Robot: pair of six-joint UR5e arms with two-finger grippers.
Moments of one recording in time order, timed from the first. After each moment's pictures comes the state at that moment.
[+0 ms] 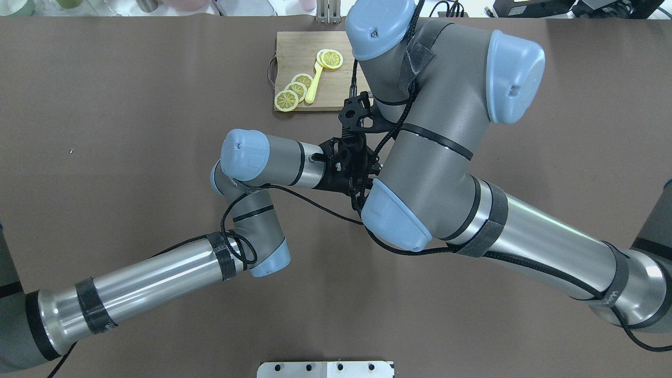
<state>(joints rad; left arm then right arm) -0.51 -2.47 -1.04 -2.98 -1.96 0.01 0.67 -0.67 1.76 -2.41 1.90 -0.62</state>
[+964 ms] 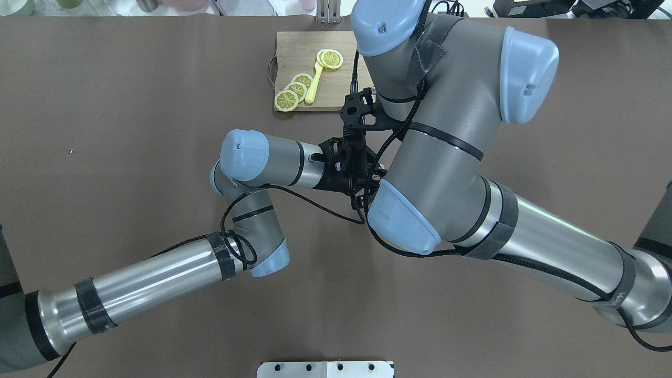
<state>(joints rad) -0.51 -2.47 -1.04 -2.99 -1.95 0.01 0.67 -0.68 1.80 -2.40 1.90 -0.62</state>
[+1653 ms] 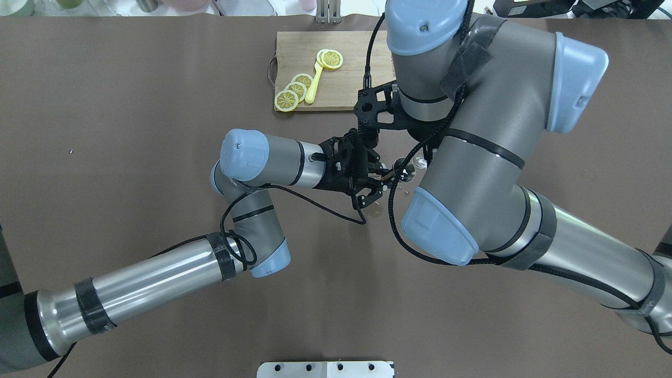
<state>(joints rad) -0.51 -2.47 -1.05 -2.99 -1.95 0.01 0.70 -0.76 1.91 -2.32 1.91 -0.61</state>
